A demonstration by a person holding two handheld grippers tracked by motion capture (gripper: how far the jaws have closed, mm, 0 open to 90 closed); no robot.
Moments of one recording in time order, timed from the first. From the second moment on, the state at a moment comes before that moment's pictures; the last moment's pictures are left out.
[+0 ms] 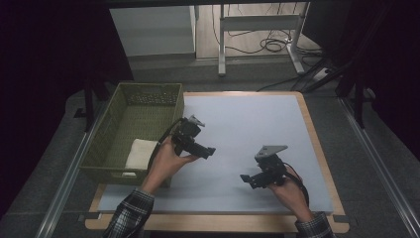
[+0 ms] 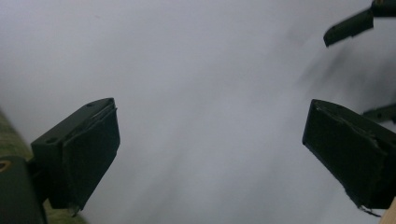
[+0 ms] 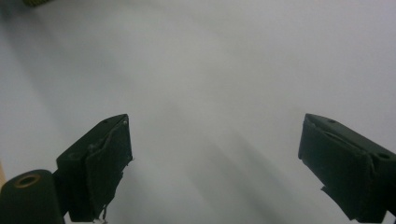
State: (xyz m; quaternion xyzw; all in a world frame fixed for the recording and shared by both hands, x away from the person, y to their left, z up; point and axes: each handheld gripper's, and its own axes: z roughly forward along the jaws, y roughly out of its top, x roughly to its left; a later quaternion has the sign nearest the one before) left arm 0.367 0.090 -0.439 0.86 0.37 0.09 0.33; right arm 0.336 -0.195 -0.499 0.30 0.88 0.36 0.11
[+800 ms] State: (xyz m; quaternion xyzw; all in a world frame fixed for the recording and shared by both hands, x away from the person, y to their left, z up) left arm 0.324 0.034 -0.521 0.87 0.34 0.08 0.34; right arm 0.316 -0.254 -0.530 0.33 0.86 0.37 0.12
